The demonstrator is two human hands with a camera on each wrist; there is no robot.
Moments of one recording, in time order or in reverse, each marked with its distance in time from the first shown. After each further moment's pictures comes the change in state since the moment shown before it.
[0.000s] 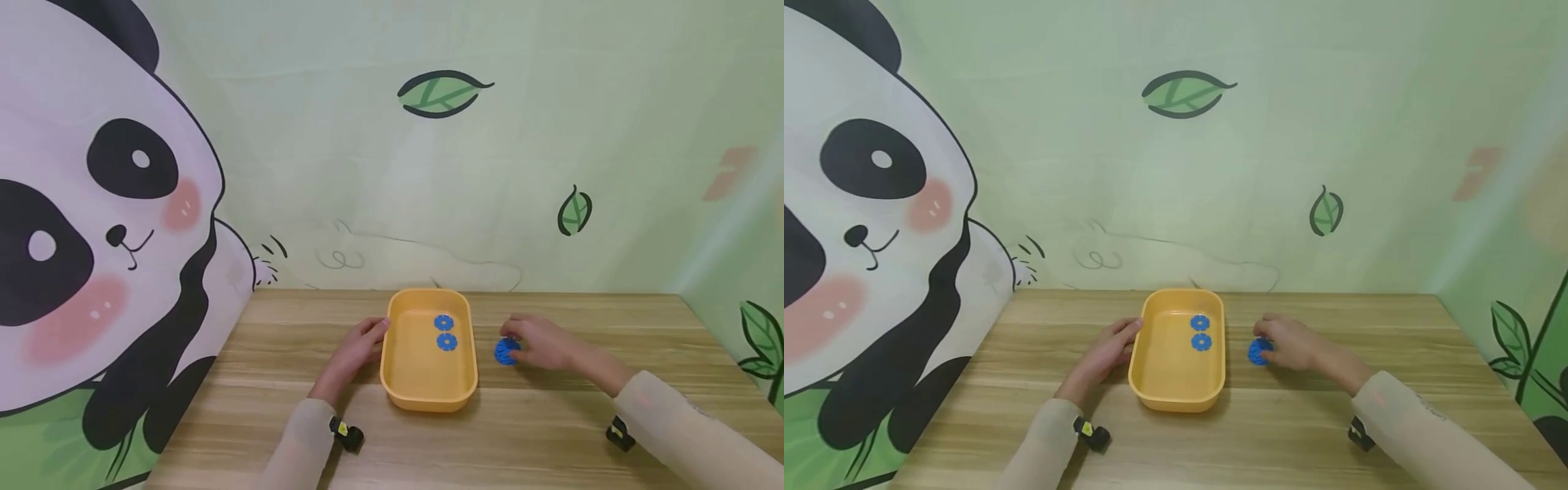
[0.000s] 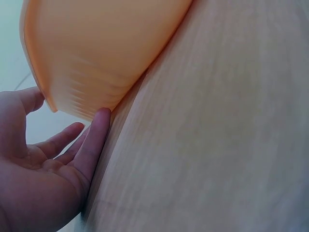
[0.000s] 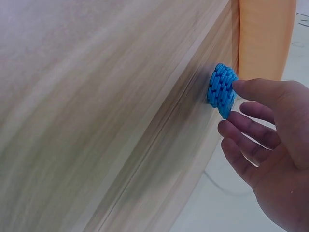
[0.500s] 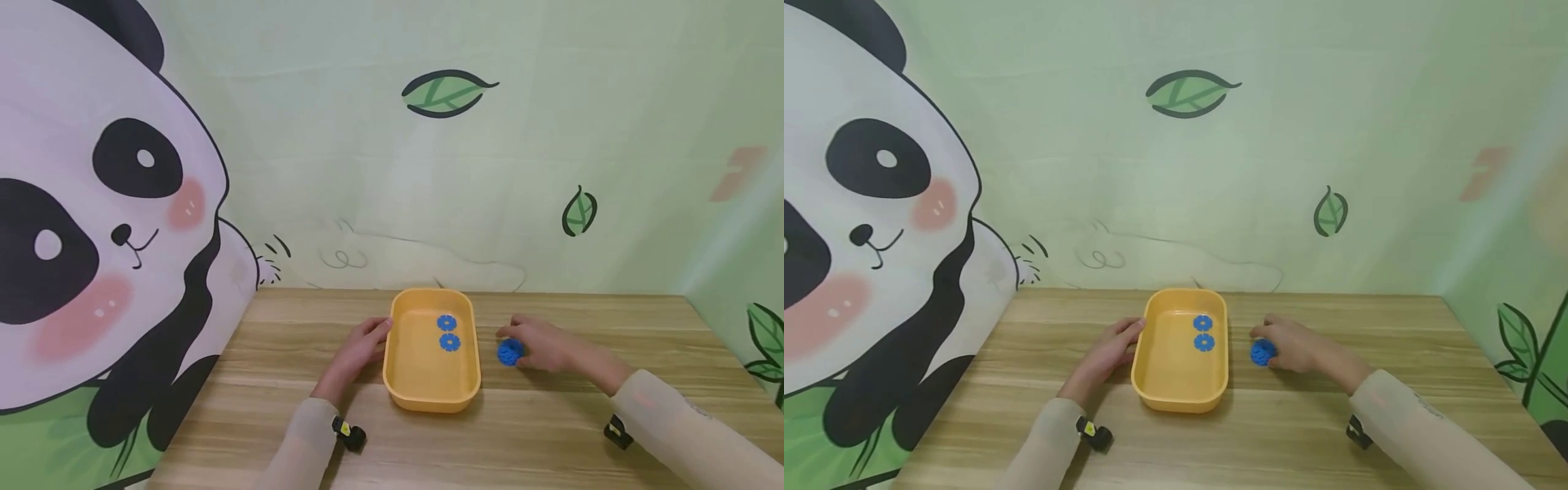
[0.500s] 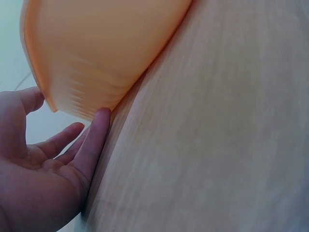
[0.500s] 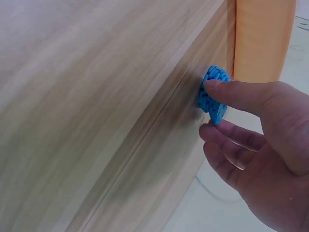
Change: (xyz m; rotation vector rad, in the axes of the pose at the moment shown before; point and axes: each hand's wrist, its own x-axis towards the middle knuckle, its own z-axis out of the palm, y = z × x) left_hand -0.001 0.002 -0.001 -0.010 -0.010 0.000; right_hand 0.007 -0.001 -0.001 -0.029 -0.145 0.053
